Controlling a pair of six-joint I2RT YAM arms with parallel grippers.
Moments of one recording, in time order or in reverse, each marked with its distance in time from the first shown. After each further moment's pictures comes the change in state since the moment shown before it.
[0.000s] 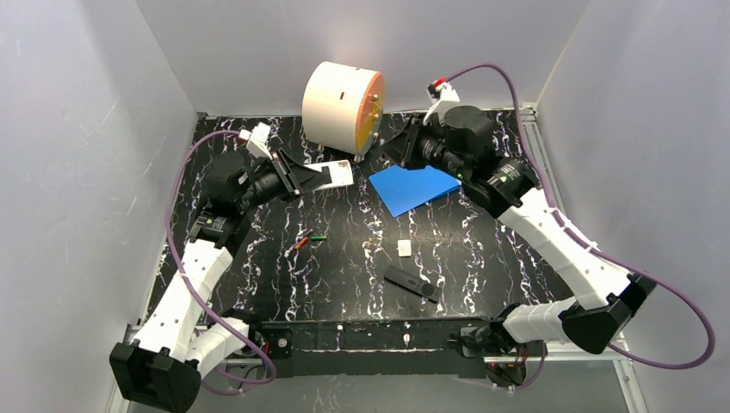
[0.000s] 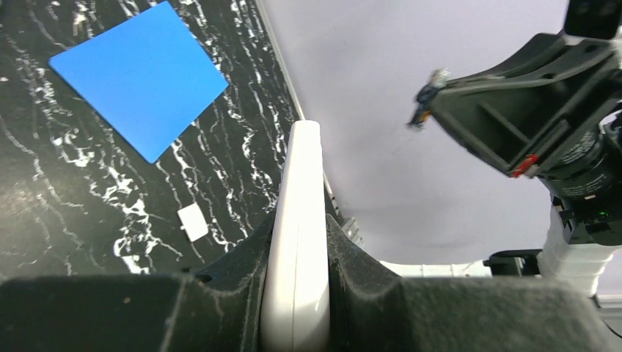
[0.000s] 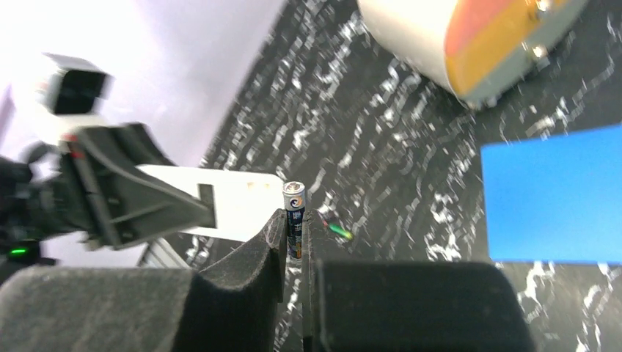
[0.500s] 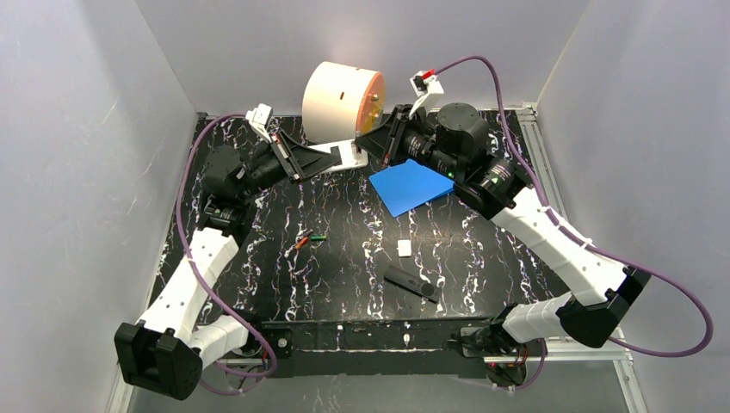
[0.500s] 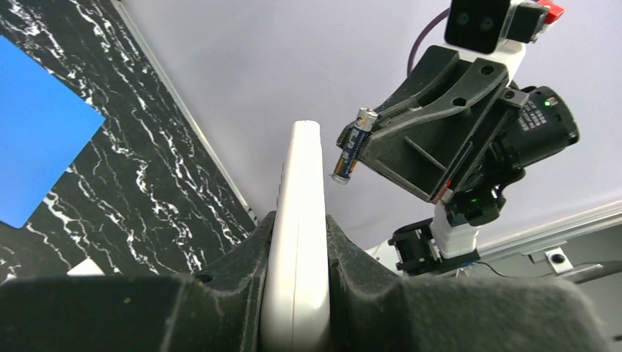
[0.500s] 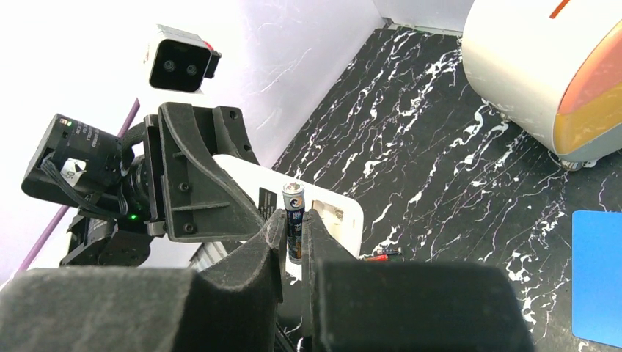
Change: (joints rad) left arm -0.013 0.089 0.018 0.406 0.155 -0.270; right arm 0.090 0.030 0.092 0.154 -0.061 0.040
